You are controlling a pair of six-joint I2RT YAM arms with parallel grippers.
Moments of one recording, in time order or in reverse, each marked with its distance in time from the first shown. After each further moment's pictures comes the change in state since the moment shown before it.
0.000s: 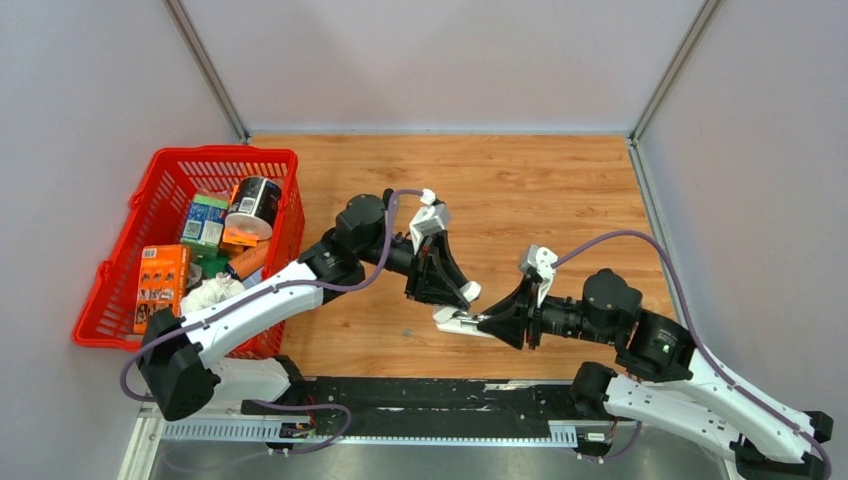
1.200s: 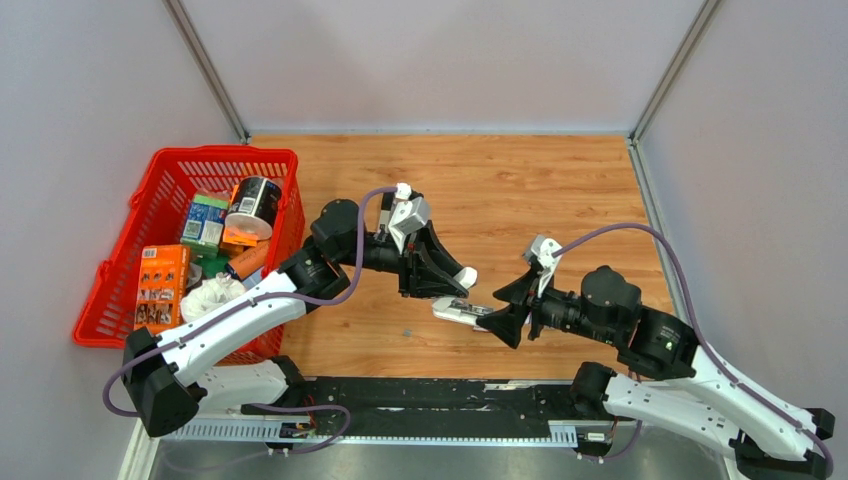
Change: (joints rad) left arm -0.001 -0.124 -0.013 0.054 -0.180 0.027; right arm 0.006 0.017 0.043 -0.082 0.163 0.040
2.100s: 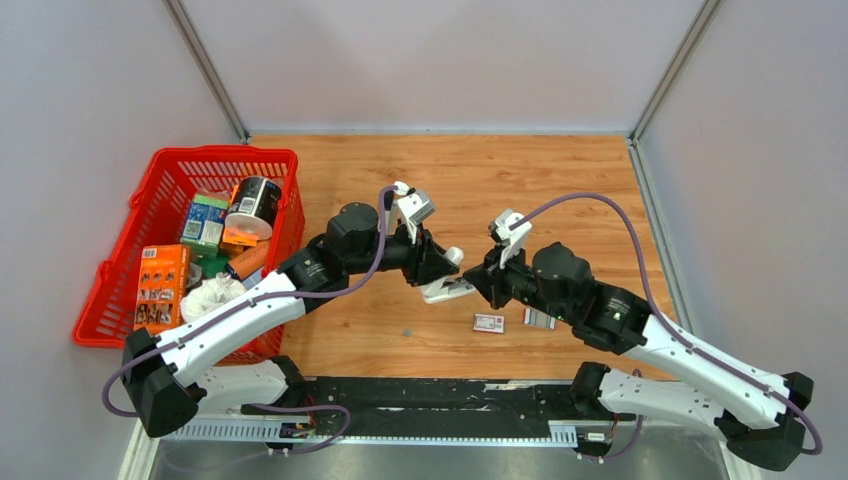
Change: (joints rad) left arm 0.000 -0.003 0.000 -0.327 -0.474 0.067; right arm -0.001 0.251 0.060 0.146 0.195 -0.033
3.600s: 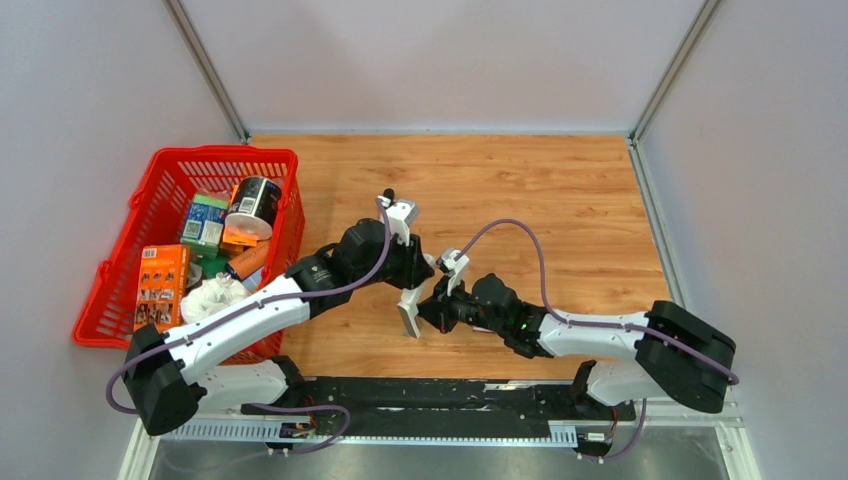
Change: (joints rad) left arm -0.005 0.007 -0.080 -0.177 -0.416 -0.204; right arm 0.033 0.480 -0.461 0.990 -0.200 0.192
